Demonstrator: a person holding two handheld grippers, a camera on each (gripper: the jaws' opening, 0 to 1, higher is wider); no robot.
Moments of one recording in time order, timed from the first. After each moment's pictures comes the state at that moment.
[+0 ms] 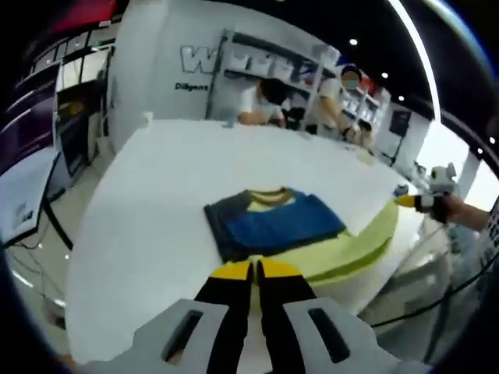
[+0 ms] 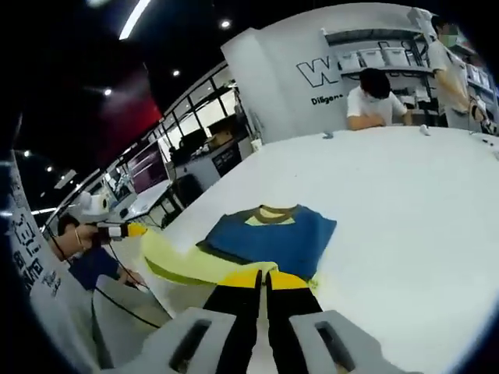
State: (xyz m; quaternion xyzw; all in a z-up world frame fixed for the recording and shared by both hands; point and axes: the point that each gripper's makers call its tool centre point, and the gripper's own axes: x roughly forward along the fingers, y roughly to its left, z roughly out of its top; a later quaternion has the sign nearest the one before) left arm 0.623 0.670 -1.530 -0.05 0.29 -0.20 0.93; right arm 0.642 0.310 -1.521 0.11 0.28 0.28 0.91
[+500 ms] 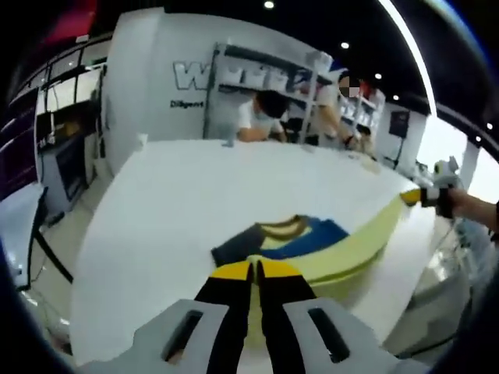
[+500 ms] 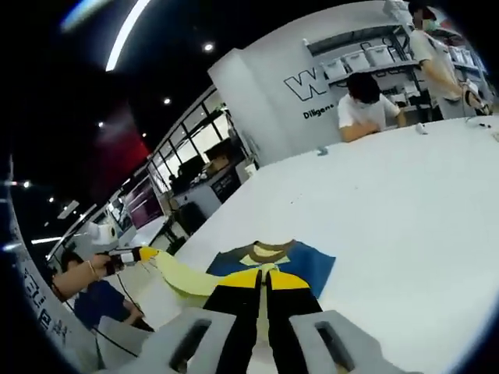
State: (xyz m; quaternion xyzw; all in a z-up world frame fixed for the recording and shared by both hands) left arm 0.712 0.667 -1.521 -0.04 0.25 -0.19 0.95; right arm 0.713 0.310 -1.503 0.17 0.24 0.28 0.91
